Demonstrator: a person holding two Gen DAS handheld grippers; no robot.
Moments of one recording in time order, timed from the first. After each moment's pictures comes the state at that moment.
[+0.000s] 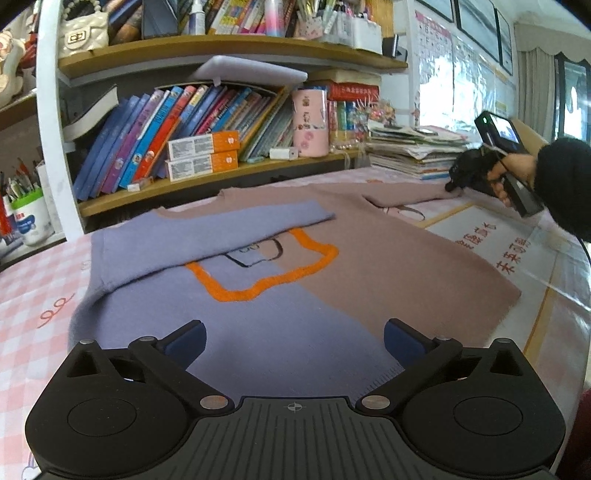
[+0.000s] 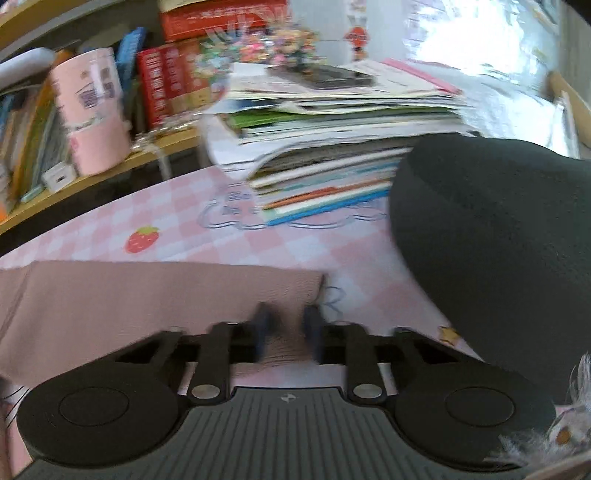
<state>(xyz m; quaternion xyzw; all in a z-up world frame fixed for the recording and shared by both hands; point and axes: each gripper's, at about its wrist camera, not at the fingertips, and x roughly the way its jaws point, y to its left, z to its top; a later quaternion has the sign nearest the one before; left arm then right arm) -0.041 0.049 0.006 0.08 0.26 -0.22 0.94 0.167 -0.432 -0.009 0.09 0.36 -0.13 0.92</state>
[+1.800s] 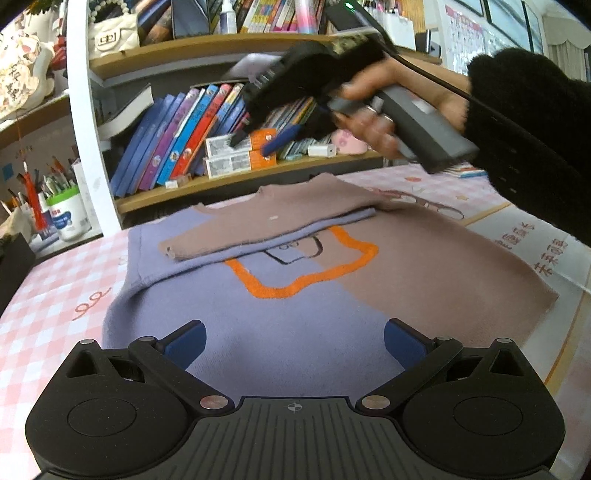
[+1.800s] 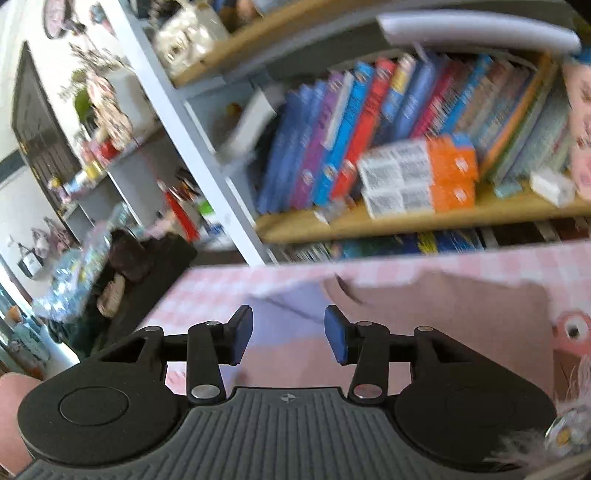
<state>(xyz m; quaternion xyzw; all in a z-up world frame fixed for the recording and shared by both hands) -0.040 0.048 0.007 0.09 0.26 -0.15 0.95 0.205 -0.102 0.067 0.12 0.34 0.32 0.88</state>
